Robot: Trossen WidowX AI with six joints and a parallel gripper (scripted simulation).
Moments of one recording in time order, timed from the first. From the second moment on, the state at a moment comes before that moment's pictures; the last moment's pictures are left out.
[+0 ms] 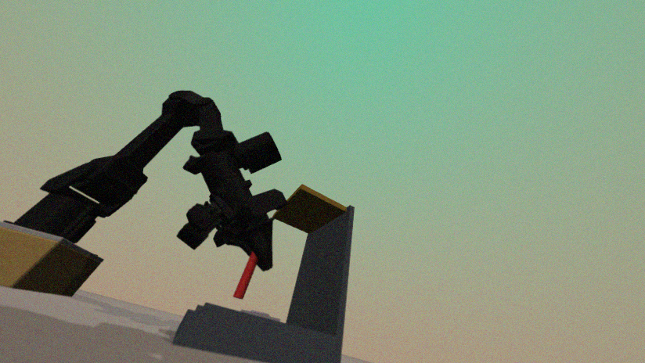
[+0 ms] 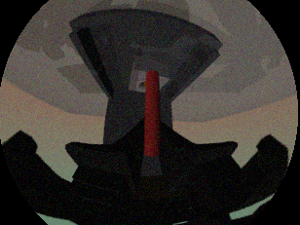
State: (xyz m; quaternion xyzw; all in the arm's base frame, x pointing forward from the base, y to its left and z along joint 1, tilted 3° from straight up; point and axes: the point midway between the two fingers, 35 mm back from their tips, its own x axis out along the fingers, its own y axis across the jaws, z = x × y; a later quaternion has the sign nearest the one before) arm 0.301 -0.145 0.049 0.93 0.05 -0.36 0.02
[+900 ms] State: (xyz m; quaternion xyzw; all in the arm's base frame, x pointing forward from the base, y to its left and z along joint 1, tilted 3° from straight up) arm 0.318 -0.141 0.048 0.93 0.04 -0.36 0.02
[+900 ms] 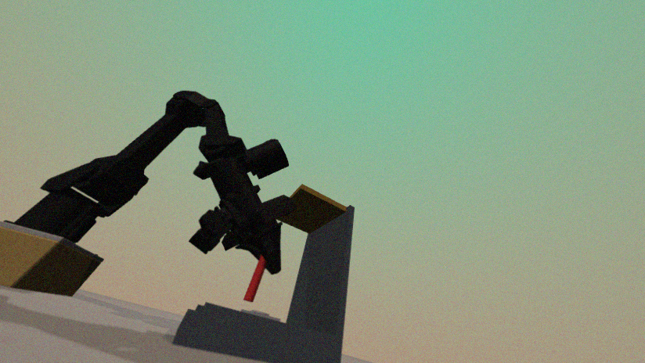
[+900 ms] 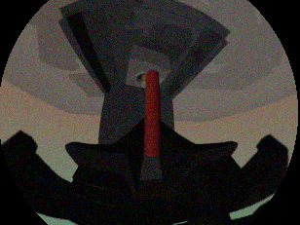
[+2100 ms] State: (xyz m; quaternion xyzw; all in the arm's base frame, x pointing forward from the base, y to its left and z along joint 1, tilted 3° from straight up) arm 0.334 -0.143 0.048 0.93 0.04 -0.36 0.02
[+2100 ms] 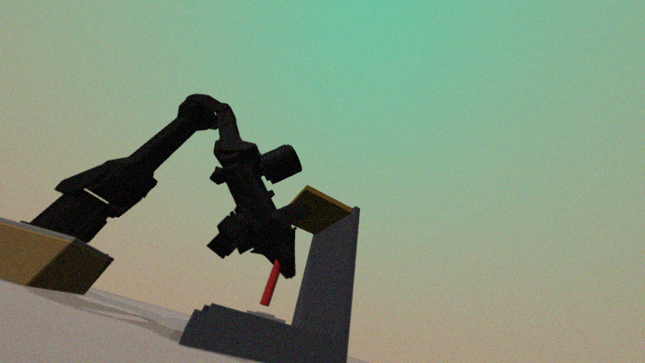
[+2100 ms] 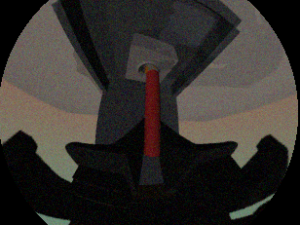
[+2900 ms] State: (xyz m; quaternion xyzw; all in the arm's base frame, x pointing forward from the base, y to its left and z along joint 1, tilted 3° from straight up) arm 0.340 -0.148 0.044 0.93 0.04 -0.35 0.02
